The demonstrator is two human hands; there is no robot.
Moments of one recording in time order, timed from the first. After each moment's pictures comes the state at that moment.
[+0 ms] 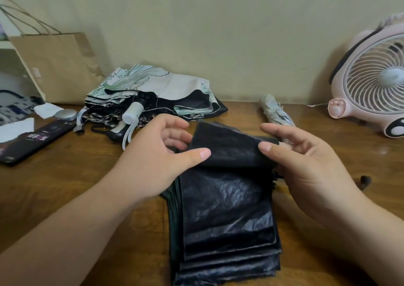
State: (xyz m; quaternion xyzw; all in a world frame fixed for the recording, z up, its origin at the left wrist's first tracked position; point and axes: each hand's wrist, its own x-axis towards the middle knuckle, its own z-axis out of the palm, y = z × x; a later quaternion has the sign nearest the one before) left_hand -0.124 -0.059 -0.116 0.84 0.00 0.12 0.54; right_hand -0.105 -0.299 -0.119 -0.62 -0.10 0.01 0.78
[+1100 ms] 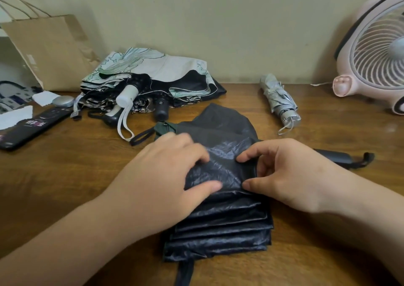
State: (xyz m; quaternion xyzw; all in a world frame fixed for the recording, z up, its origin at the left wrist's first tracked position) left_hand -0.160 -0.084 -0.135 0.97 -0.16 0.14 0.13; right_hand -0.105 -0.314 -0.130 -0.91 -0.19 0.11 0.36
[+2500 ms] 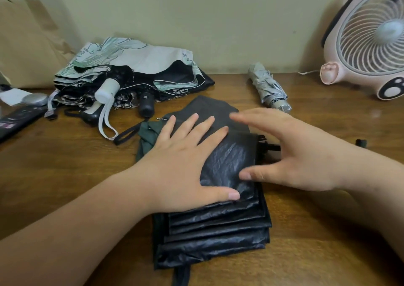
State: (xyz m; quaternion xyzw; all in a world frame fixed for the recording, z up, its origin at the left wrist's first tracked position) left_hand -0.106 -0.095 -0.159 0.98 -0.22 0.00 -0.03; right_hand -0.081 -0.339 -0.129 -0.92 -0.33 0.01 0.22
